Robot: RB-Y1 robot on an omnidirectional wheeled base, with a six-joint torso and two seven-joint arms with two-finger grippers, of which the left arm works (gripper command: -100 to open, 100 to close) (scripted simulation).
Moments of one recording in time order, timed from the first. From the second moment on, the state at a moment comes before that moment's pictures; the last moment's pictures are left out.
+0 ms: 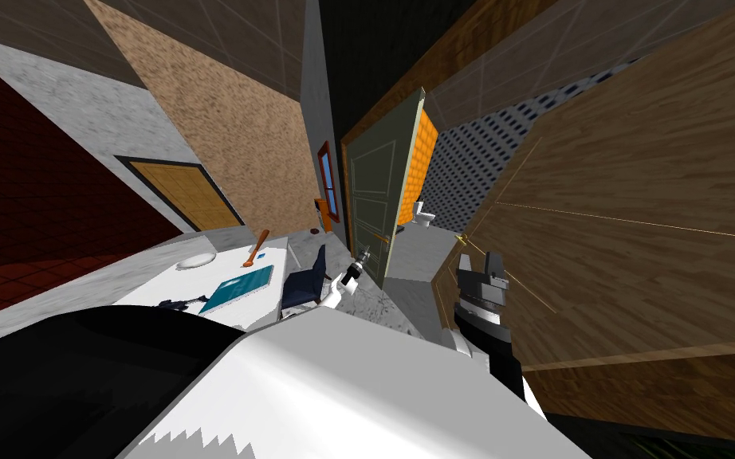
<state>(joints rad) -0.20 0.08 -0.20 -1.16 -0.08 -0.44 0.19</state>
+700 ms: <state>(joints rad) -0.20 0.09 -0.22 -1.15 -0.08 -0.43 0.19</state>
